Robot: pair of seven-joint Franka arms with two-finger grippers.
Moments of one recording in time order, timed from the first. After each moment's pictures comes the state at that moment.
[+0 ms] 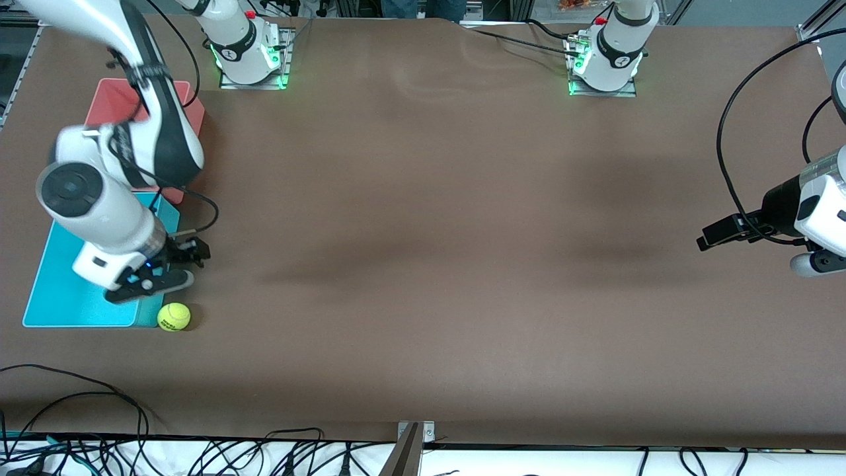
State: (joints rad) left arm 0.36 0.29 -0.42 -1.43 0.00 1.73 -0.25; right arm 0.08 0.42 0.04 -1.67 -0.27 2.14 -0.15
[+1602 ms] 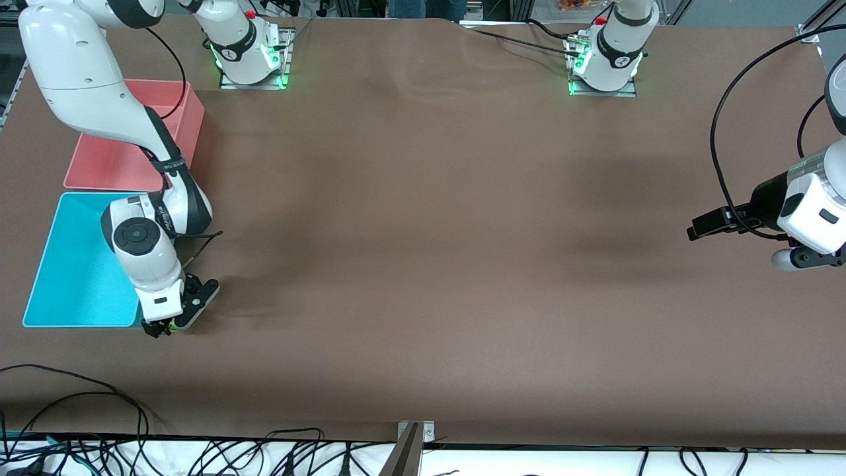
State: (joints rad) left arm 0.35 0.29 -0.42 -1.43 0.00 1.66 -0.24; right arm -0.06 0.78 0.02 -1.66 -0.64 2.69 -0.67
